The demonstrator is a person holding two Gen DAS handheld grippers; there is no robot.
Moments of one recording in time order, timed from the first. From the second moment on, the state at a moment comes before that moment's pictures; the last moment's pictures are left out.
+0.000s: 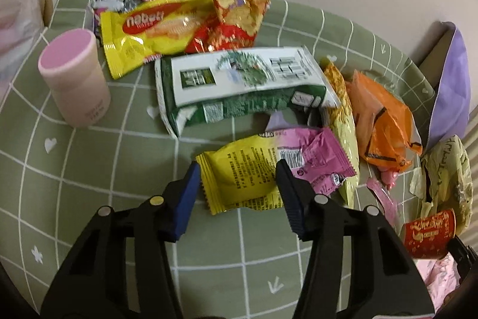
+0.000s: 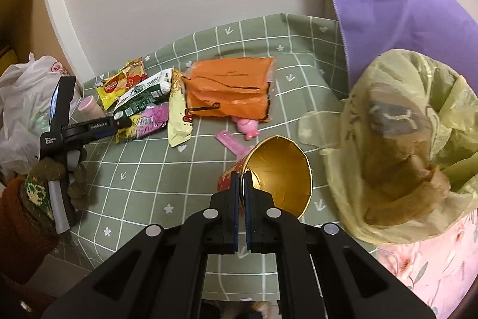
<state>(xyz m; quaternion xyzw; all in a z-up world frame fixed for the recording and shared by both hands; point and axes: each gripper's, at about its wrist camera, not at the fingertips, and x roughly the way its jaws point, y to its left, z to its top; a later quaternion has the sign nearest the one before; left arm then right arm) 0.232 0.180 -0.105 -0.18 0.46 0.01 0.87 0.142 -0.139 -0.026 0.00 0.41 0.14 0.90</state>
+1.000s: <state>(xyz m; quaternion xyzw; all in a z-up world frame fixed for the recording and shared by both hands) 0.218 0.146 -0.076 -0.06 0.46 -0.04 0.89 0.167 -0.146 -0.039 0.00 0.41 0.23 0.88</state>
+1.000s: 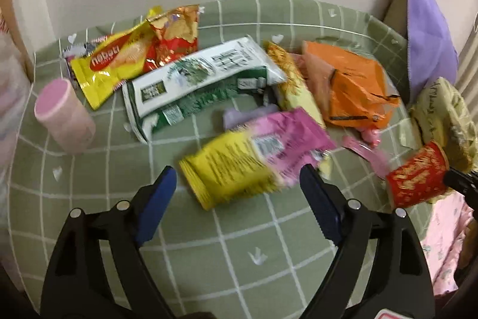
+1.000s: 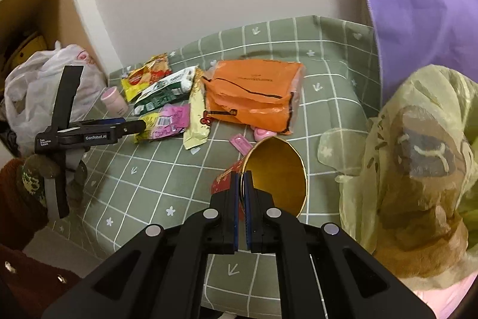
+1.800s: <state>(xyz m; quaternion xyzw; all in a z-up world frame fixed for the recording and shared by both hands) 0.214 0.128 -0.079 -0.06 0.48 -0.04 0.88 0.173 -0.145 -0.018 -0.02 0.39 0.19 0.90</state>
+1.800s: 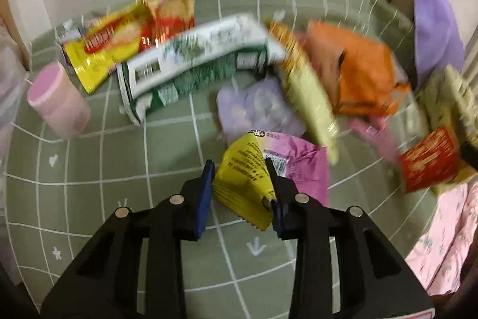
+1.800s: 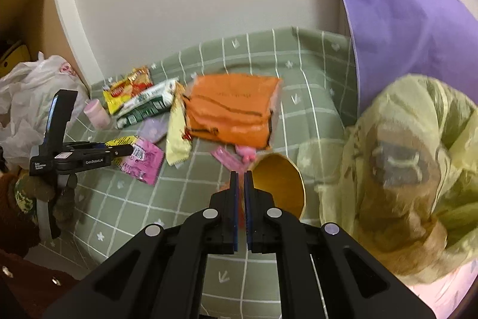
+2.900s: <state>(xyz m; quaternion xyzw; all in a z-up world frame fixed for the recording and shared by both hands) 0.201 0.088 -0.007 -0.03 0.43 -0.07 0.90 0.171 -0.219 -0.077 0.08 0.41 0.17 0.89</state>
